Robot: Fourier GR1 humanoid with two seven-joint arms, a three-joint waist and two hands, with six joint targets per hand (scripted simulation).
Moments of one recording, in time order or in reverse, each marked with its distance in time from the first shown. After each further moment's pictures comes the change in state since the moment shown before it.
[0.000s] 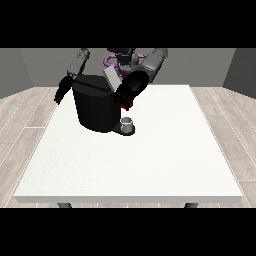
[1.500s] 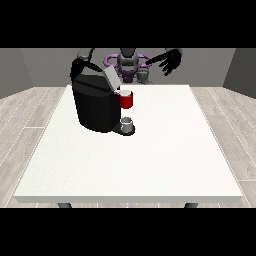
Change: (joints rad) left arm 0.477 -0.412 0.273 0.021 0.397 -0.032 -0.049; right arm 0.328 0.030 -0.043 0.063 -0.087 0.048 -0.078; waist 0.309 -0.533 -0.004
